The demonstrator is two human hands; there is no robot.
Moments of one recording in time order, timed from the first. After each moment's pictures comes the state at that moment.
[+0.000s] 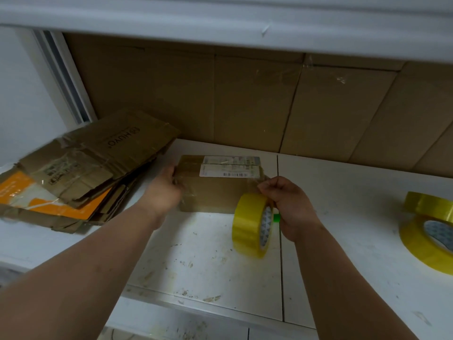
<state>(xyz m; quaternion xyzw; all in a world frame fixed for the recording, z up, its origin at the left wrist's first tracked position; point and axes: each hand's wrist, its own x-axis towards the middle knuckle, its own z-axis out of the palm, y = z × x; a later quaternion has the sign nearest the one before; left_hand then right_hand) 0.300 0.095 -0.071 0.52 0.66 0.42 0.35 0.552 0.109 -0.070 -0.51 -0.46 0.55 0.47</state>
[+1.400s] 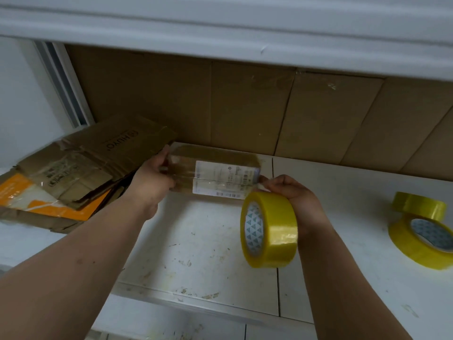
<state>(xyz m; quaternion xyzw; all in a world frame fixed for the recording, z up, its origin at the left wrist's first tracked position) 0.298 0.088 -0.037 0.43 0.63 0.50 0.40 0.564 0.084 -0.045 -0.36 -0.37 0.70 0.50</state>
